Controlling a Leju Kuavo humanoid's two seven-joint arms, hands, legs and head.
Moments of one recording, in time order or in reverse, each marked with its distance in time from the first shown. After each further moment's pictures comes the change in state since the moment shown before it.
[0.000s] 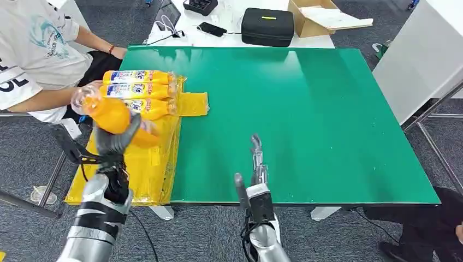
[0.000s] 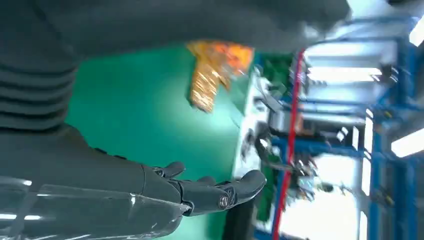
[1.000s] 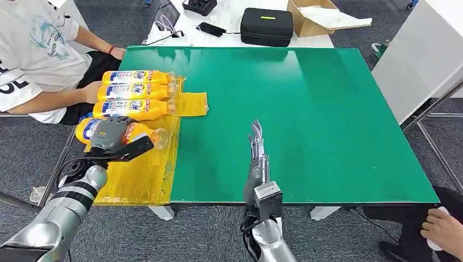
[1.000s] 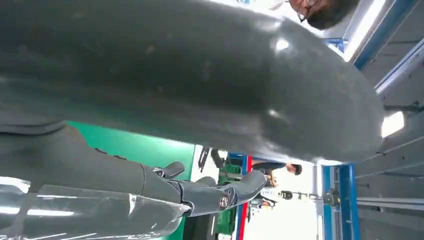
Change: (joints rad) left arm -0.236 0.256 -0.180 0.562 -1.146 0.028 0.057; right arm -0.018 -0.035 0.081 -0.112 -0.077 0.056 0.000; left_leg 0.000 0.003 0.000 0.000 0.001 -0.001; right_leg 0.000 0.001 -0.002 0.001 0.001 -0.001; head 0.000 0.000
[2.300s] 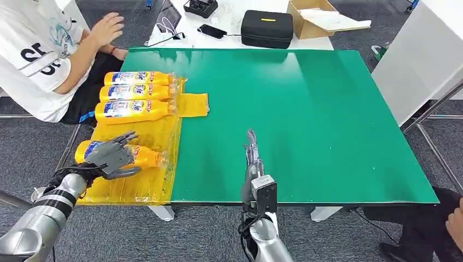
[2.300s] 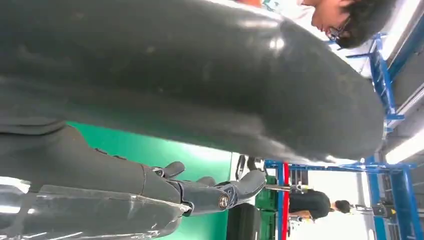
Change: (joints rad) left arm 0.033 0.104 -0.002 0.047 0.180 -0.434 -0.122; right arm -0.033 0.029 -0.051 0.159 -0.049 0.040 0.018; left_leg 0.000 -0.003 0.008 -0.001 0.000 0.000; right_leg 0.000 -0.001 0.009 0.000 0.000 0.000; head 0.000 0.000
